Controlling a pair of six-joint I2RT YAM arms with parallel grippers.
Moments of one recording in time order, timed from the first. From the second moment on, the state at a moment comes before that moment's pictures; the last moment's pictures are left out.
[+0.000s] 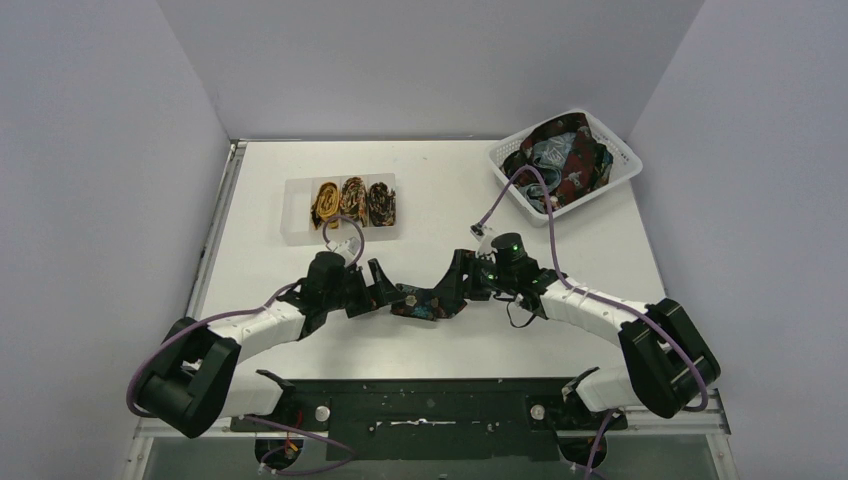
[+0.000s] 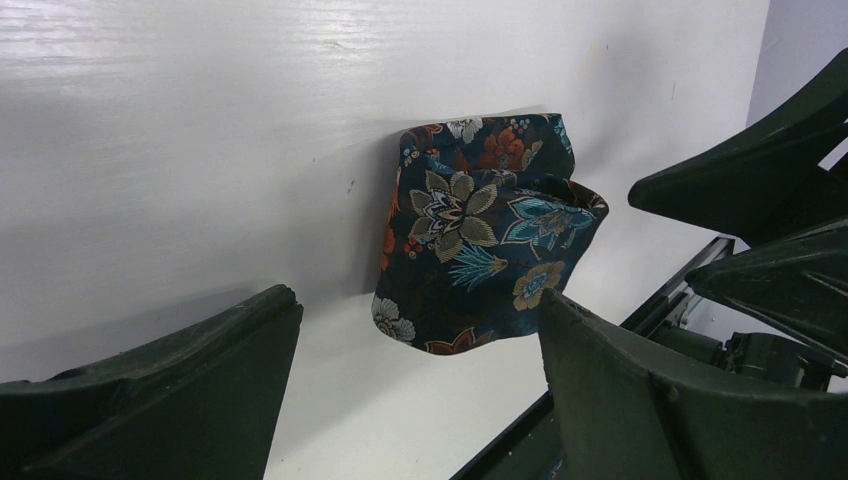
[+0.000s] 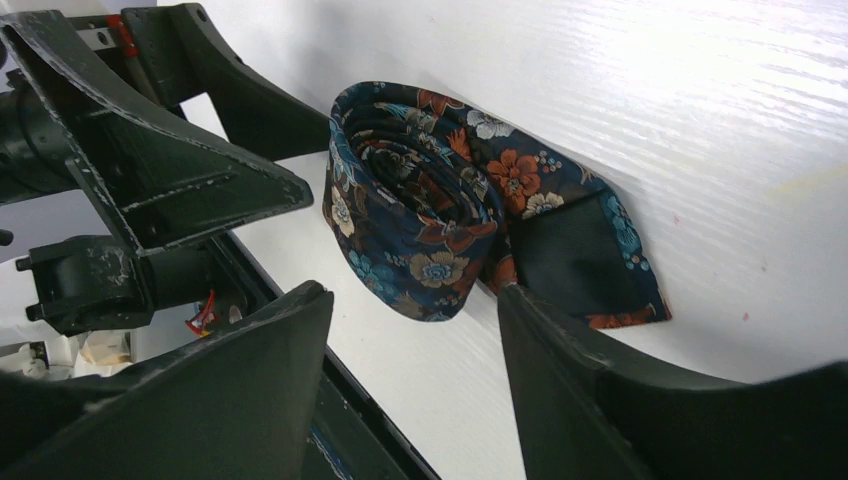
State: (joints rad) left arm -0.49 1.30 0.42 0.21 0.32 -0.83; right arm 0.59 1.39 0.63 0.11 -0.45 0.68
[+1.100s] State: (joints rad) left arm -0.55 1.51 0.47 0.42 0.44 -0.82; right arm 0.56 1.59 0.62 0.21 -0.48 0.72
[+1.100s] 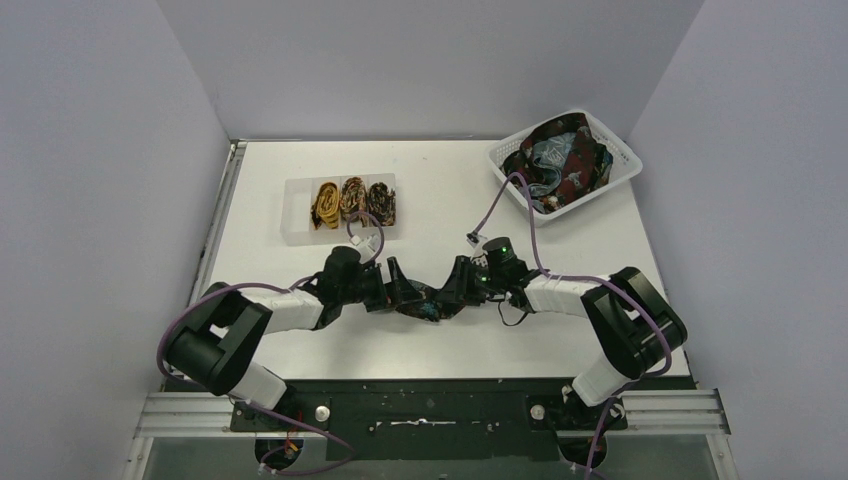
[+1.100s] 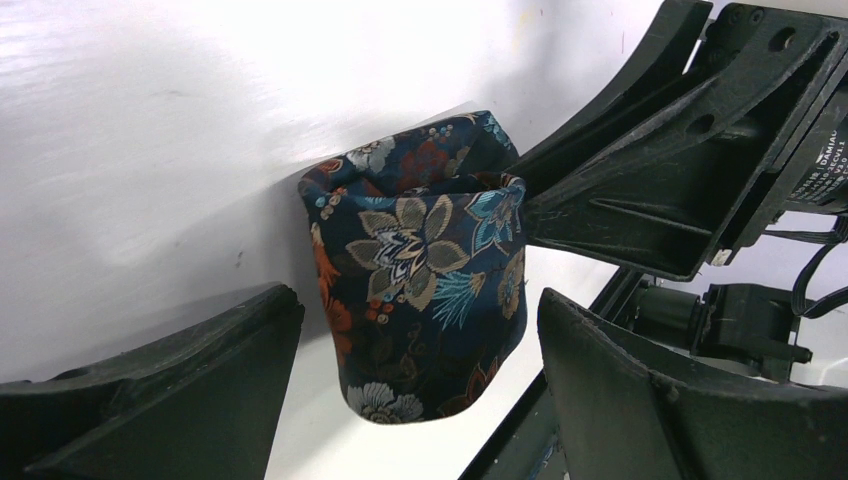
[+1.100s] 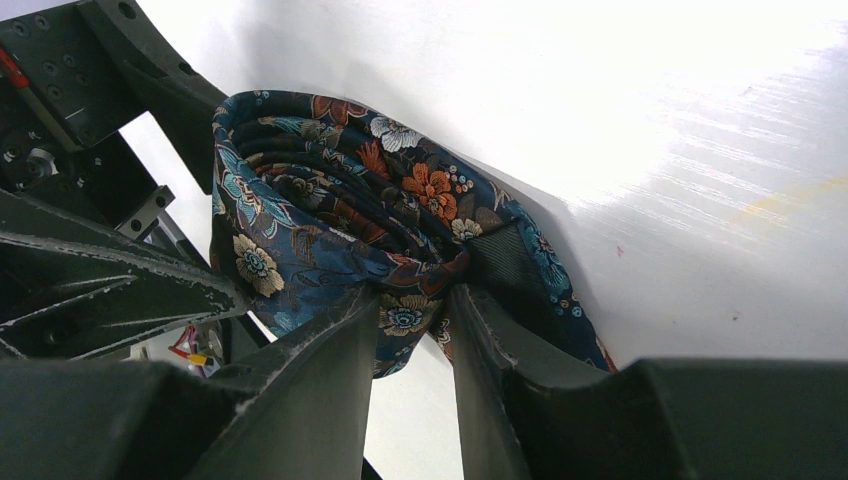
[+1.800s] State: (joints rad) left arm -0.61 1.55 0.51 0.40 0.42 -0.87; right arm 0.55 1.60 0.60 0.22 -0.48 0.72
